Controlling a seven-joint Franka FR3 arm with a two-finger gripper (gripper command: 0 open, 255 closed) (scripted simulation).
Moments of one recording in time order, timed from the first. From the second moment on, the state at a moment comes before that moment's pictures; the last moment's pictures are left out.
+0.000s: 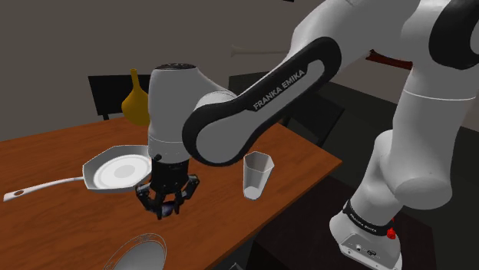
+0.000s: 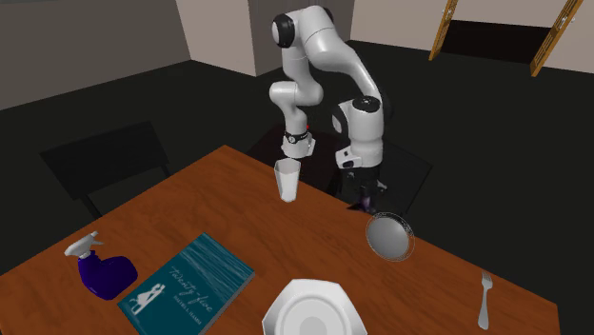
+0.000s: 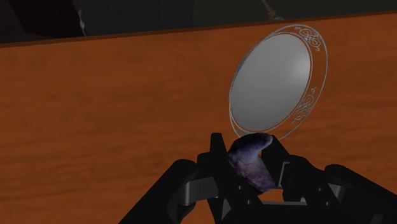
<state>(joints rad) 0.30 0.20 0.47 -2.09 0.08 2.37 1.08</state>
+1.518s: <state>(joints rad) 0.52 0.52 0.44 -1.83 -0.12 2.43 1.35</state>
